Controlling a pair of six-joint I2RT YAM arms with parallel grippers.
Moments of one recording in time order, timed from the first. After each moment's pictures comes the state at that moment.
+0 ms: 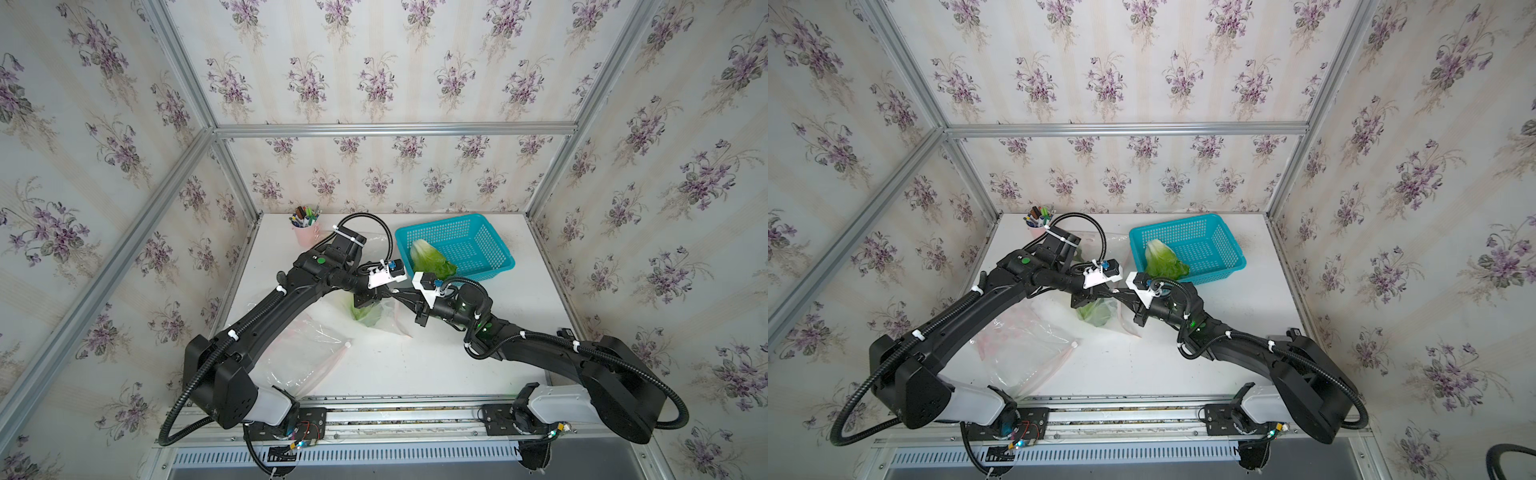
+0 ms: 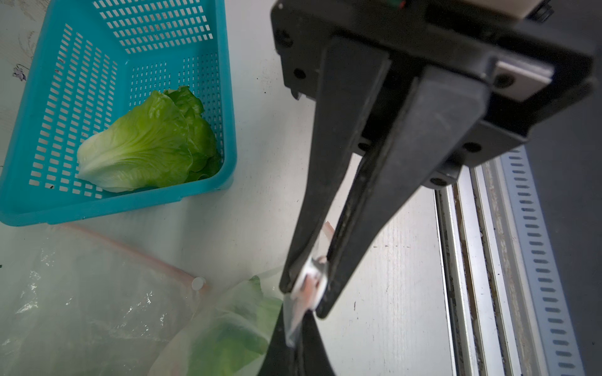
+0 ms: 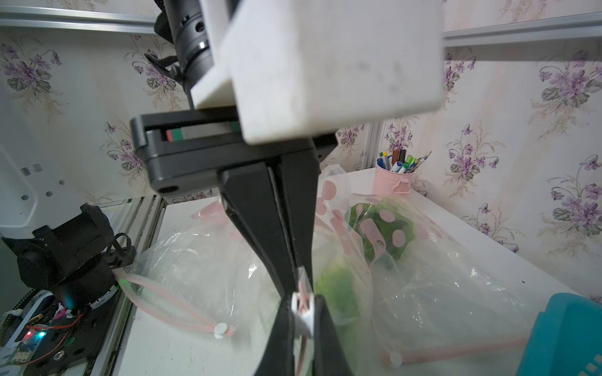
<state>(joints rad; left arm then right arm) -0.52 1.45 1.33 -0.88 0.56 0.81 0.77 1.32 0.55 0.75 -0.45 -0.03</state>
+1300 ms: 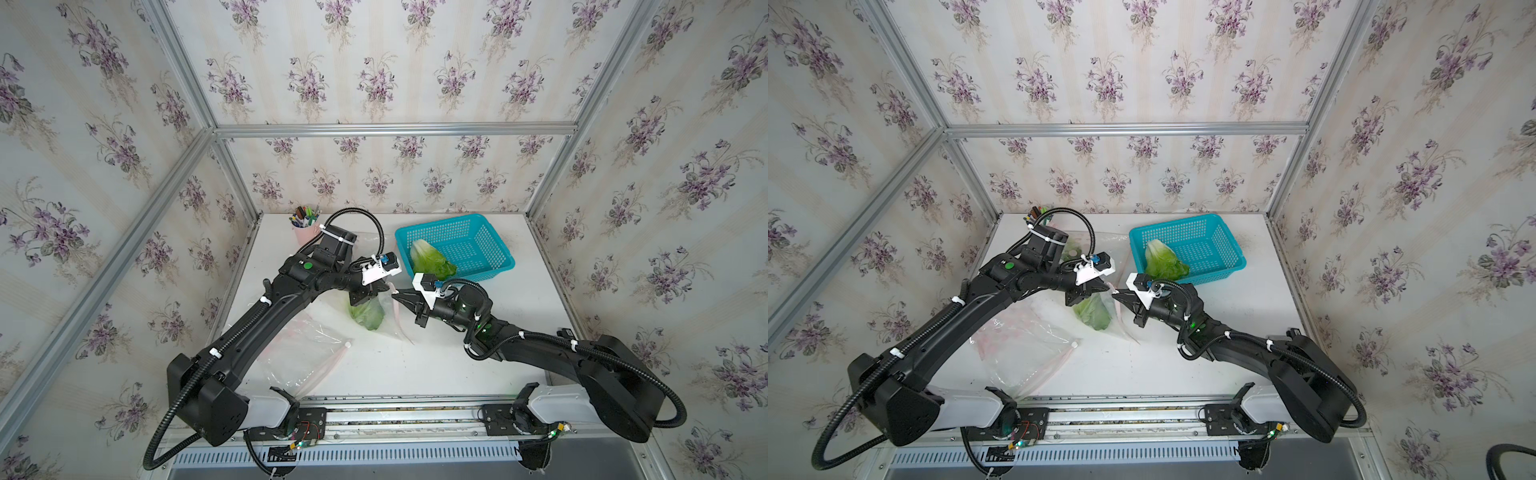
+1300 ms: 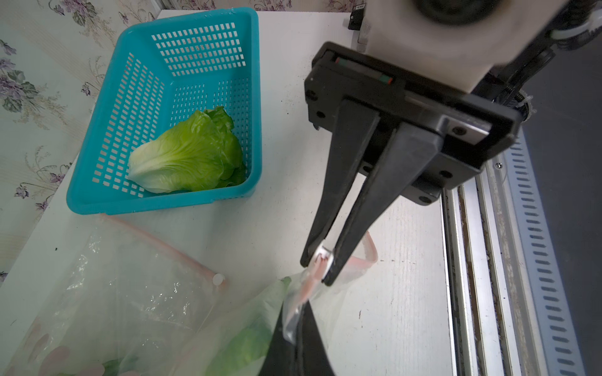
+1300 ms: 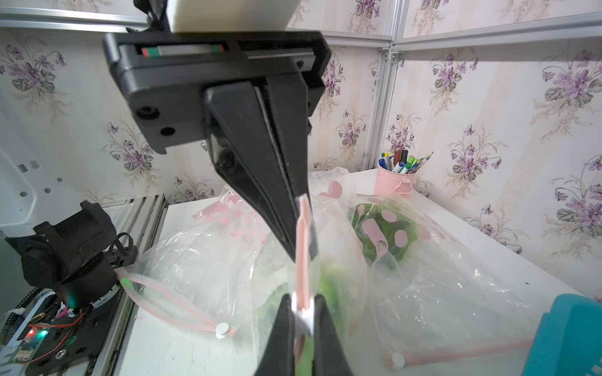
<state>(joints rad) -0.50 1.36 1.32 -0.83 0.55 0.73 0.77 1.33 0.54 0.77 -0.45 -0.03</state>
